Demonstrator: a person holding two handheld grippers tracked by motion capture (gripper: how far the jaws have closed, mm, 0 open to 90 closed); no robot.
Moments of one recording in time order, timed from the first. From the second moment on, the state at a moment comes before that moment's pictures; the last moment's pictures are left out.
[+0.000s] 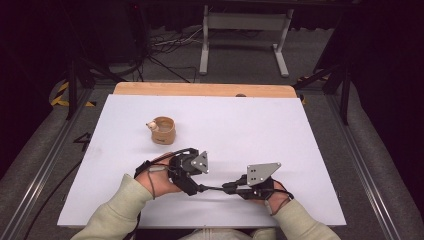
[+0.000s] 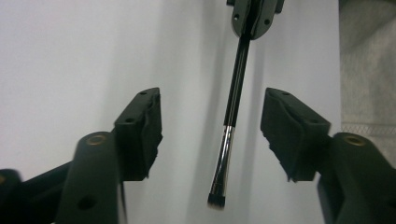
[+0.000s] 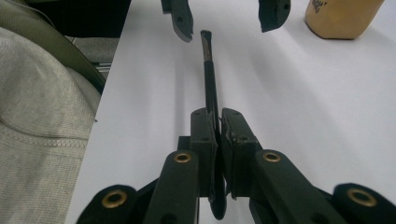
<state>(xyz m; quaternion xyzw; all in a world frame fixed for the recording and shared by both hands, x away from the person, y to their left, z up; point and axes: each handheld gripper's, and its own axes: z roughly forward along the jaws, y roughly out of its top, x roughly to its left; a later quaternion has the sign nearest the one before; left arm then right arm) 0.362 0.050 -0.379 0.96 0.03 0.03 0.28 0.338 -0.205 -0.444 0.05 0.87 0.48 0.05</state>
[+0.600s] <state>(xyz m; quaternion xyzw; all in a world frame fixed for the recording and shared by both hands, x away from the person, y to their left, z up) 0.368 0.076 -0.379 0.93 0.07 0.05 0.37 0.337 -0.217 -0.435 0.05 0.85 0.52 0.08</state>
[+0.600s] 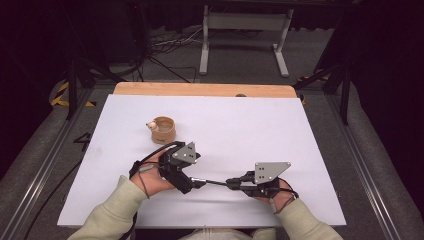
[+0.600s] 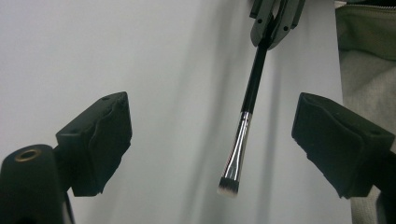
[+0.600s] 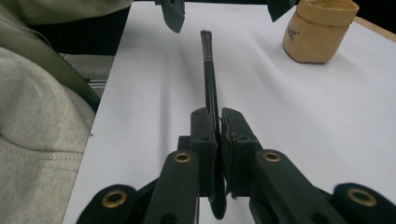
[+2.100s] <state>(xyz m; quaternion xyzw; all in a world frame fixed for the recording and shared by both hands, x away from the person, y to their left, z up) 0.373 0.094 -0.401 0.86 0.02 -0.02 0.50 0.338 -0.226 -0.431 0.05 0.82 0.57 0.07</state>
